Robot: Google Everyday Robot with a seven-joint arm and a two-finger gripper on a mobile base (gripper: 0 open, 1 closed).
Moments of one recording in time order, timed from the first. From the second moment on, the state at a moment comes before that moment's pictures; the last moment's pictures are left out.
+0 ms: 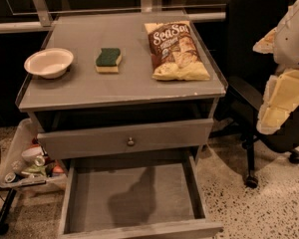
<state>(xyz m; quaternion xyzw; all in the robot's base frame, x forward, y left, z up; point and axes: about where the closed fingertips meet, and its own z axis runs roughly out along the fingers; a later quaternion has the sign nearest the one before) 0.438 -0.217 0.977 -0.60 0.78 -0.03 0.16</state>
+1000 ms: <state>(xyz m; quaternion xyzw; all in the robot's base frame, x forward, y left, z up) 0.474 -0.200 0.972 -0.58 0.80 -0.02 0.14</state>
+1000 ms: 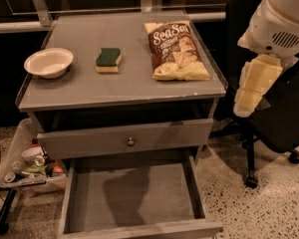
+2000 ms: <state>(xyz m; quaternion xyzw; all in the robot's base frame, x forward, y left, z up) 0.540 -0.170 0.968 -0.57 0.81 -0.05 0.12</state>
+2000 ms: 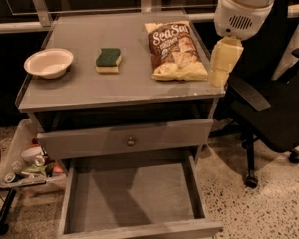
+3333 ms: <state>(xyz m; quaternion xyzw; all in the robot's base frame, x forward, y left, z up) 0.674 -0.151 0.951 -0.45 0.88 0.02 0.16</state>
